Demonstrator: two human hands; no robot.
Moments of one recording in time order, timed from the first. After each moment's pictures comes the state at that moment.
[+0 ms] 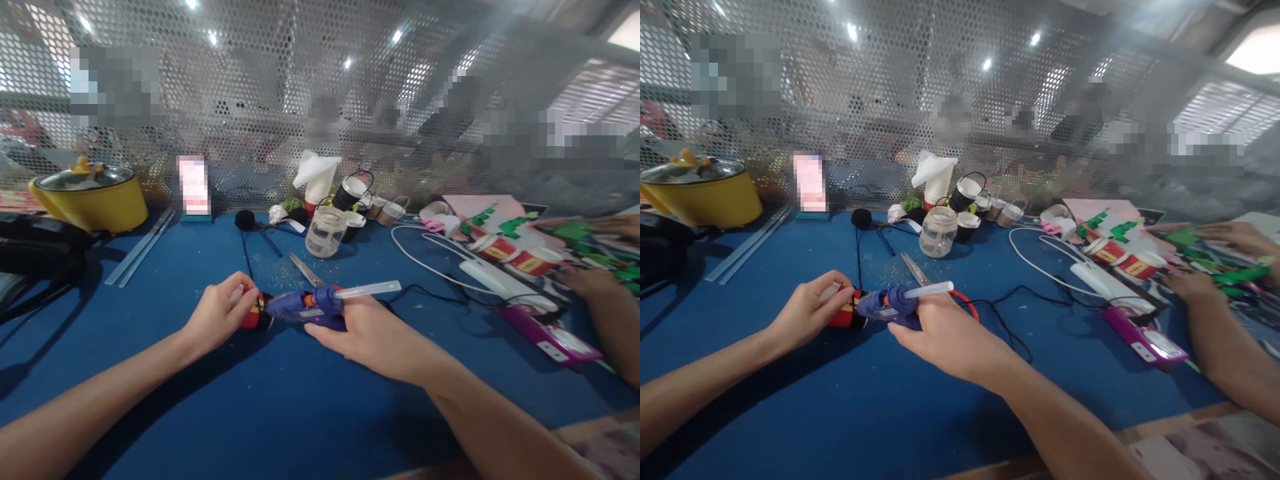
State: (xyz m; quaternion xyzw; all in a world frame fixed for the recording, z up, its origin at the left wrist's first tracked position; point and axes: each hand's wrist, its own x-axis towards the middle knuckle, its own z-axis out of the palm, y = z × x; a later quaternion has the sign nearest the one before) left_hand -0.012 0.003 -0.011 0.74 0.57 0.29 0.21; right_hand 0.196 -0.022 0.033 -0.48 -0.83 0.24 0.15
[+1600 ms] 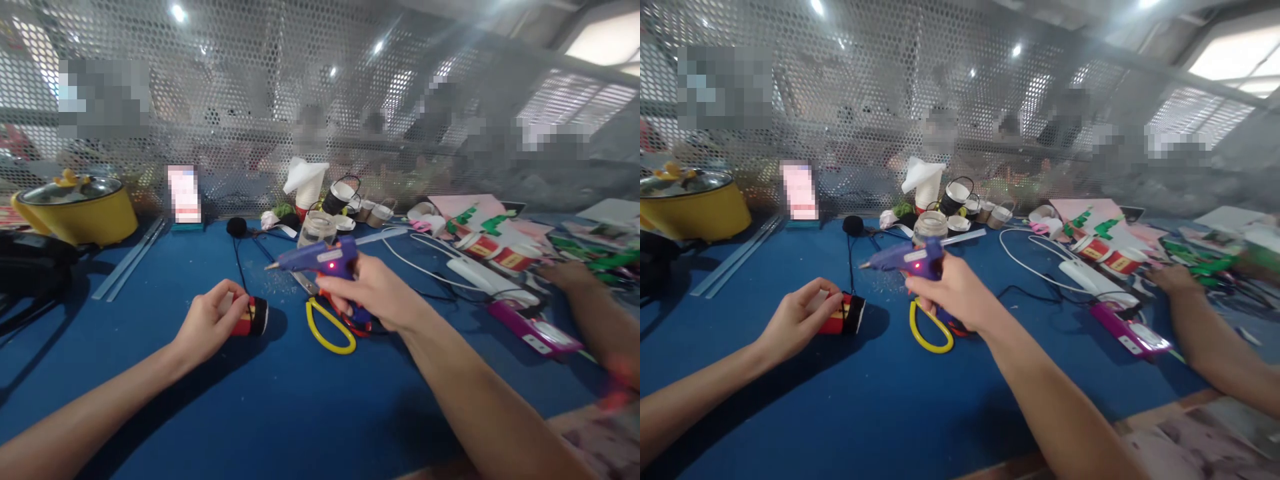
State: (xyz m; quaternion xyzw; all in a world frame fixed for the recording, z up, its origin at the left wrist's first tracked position) left_hand -0.013 0.001 -0.013 0.73 0.56 0.33 0.21; right_hand 0.215 0.007 0.041 -0.48 -0.68 0.44 0.34
